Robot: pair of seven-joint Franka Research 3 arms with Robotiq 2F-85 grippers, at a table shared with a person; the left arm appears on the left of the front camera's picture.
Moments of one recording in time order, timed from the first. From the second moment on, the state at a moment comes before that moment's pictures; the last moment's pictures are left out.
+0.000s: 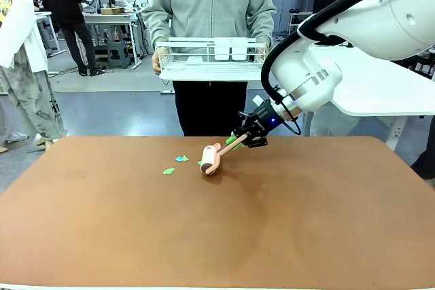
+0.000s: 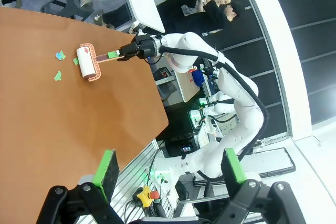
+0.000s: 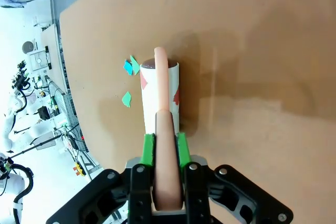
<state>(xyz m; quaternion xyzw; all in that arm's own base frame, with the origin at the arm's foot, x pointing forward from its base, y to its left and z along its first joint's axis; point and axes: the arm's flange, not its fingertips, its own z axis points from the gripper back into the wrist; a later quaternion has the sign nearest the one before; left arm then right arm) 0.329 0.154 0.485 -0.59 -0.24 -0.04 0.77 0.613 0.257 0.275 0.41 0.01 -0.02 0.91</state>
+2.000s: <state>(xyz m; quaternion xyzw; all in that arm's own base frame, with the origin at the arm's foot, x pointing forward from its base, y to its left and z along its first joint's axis) 0.329 0.154 0.485 -0.59 -0.24 -0.04 0.77 0.617 0.420 0.277 0.38 0.05 0.02 0.92</state>
